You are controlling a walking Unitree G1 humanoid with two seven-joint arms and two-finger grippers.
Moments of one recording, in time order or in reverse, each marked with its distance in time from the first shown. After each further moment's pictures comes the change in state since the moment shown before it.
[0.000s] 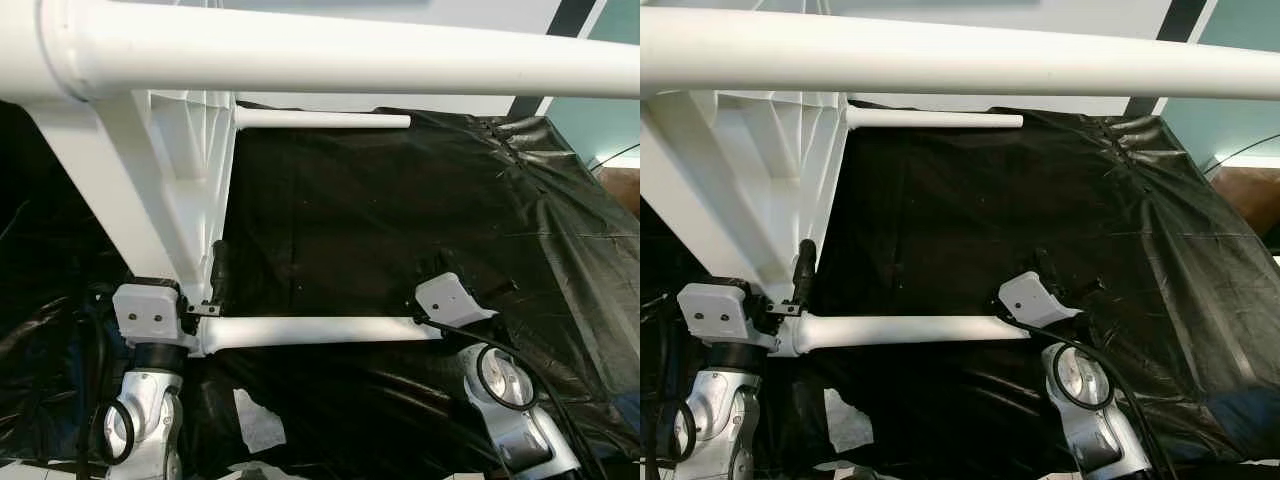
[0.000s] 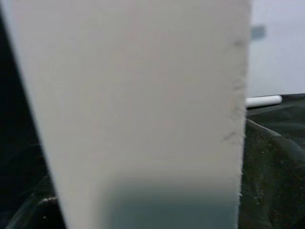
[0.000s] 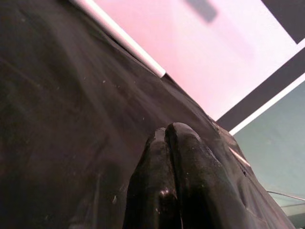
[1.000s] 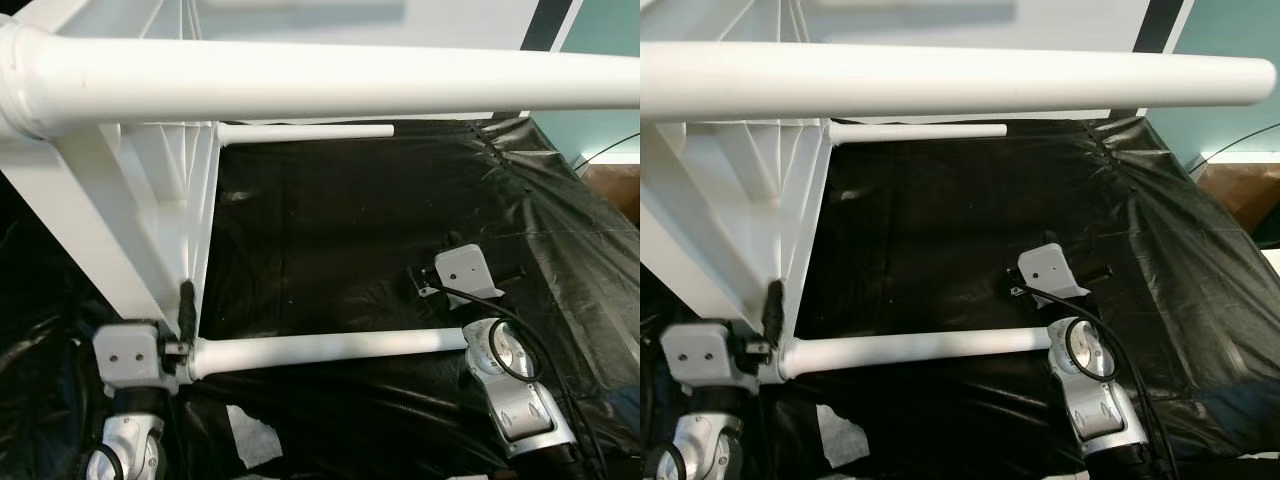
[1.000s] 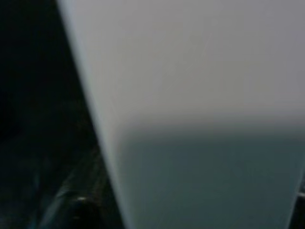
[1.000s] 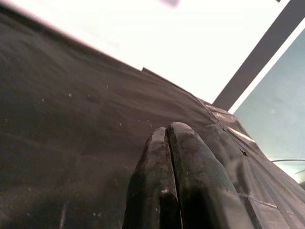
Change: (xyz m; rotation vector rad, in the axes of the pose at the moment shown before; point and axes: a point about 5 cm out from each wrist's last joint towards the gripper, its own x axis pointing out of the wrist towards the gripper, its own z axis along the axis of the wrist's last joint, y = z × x) left arm -0.040 0.019 -0.022 0.040 0.178 0.186; right arm 0.025 -0.013 -0.001 0.200 0.039 -0.061
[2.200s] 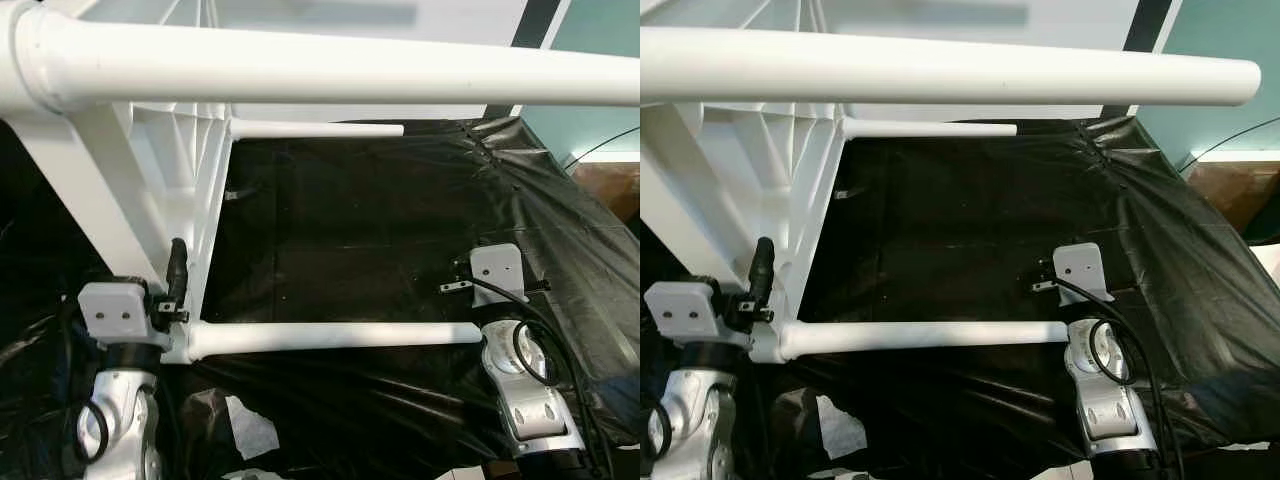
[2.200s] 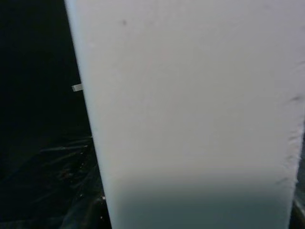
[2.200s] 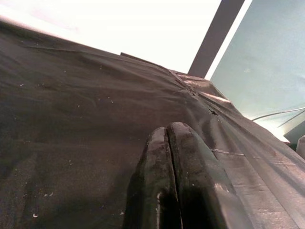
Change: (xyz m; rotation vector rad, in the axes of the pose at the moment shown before) left arm 0.026 0.008 0.021 -0.010 -0.118 -0.041; right arm -0.004 -0.018 -0.017 0.120 0.113 -0.095
